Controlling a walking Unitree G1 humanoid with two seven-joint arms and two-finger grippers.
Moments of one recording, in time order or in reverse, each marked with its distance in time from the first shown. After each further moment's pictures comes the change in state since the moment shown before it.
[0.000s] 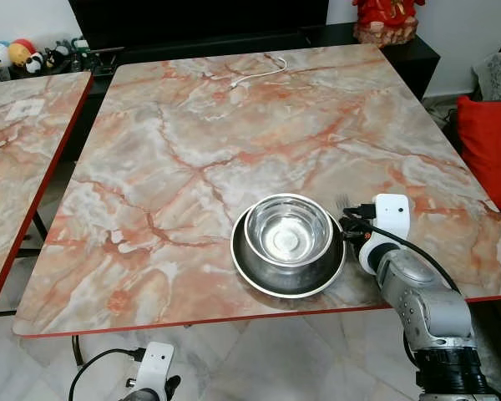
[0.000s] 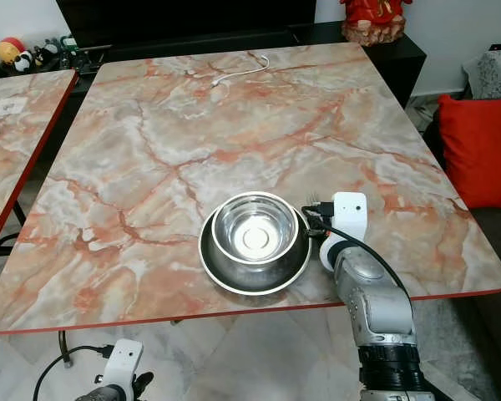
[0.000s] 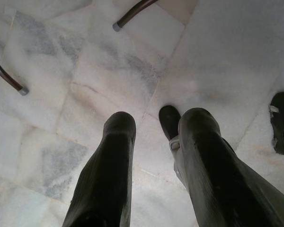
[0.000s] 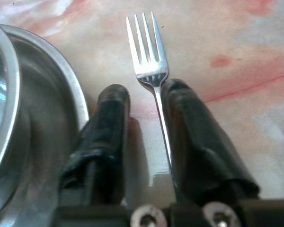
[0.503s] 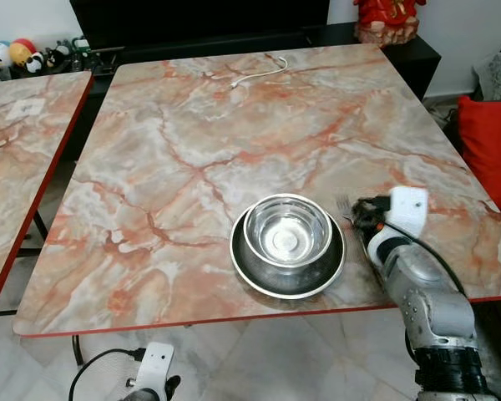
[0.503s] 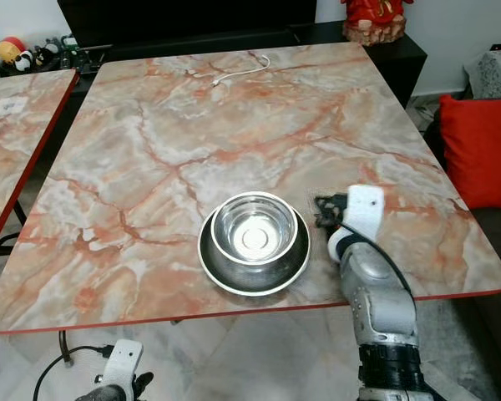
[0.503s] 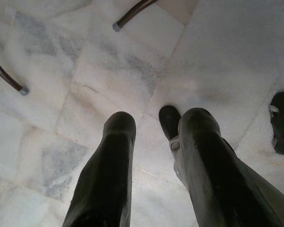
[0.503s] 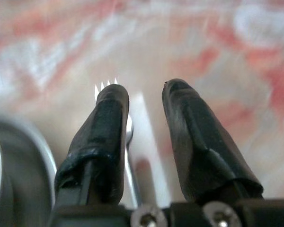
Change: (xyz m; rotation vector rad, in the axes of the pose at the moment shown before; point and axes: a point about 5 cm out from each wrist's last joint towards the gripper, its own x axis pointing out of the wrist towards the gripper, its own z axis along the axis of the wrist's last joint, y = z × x) left arm 0.000 0.000 0.000 0.000 0.000 0.000; right arm -0.003 -0.013 0.027 0.081 -0.236 -0.091
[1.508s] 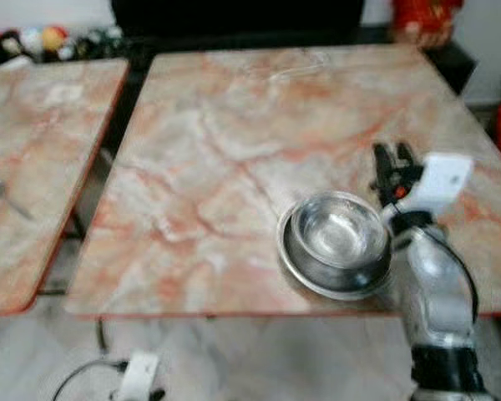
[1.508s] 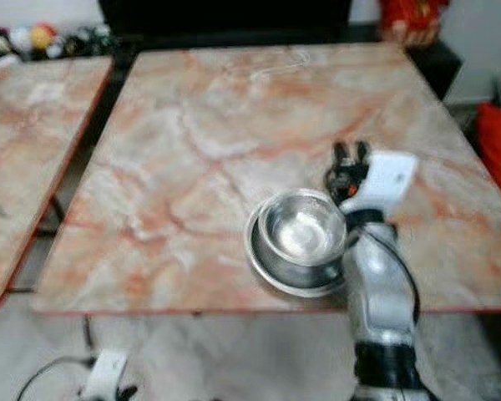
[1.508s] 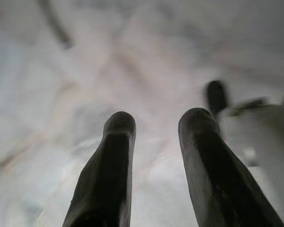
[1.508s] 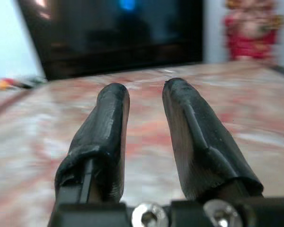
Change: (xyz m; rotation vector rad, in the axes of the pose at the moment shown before) left arm -0.009 0.030 -0.020 -0.013 0.049 0.050; right arm -0.010 0.025 0.048 -0.060 -0.447 0.116
